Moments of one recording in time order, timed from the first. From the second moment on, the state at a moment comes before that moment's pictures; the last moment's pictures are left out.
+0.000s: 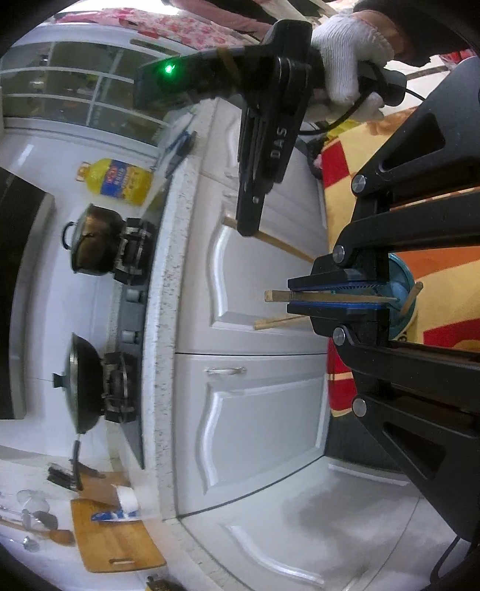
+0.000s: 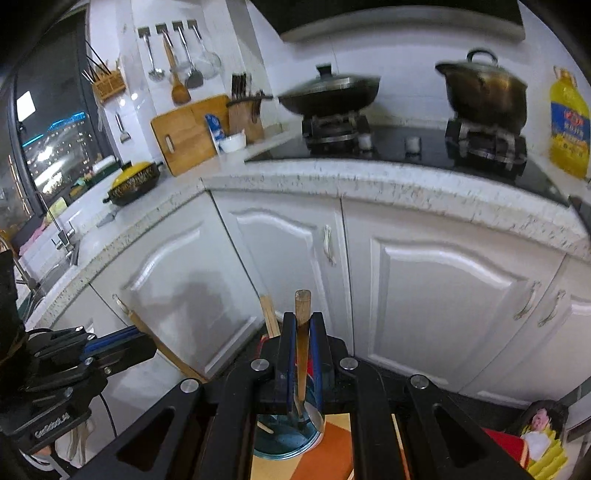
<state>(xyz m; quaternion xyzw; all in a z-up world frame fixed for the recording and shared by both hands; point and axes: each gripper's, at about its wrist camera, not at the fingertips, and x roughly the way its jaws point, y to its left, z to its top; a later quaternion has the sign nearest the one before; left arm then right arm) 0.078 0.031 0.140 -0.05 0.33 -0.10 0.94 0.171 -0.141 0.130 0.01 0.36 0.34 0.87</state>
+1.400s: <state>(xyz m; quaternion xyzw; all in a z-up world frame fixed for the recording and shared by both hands) -0.003 -0.003 0.090 -0.06 0.35 -0.03 0.94 0.088 -0.207 0.036 0.05 0.43 0.26 0.87</state>
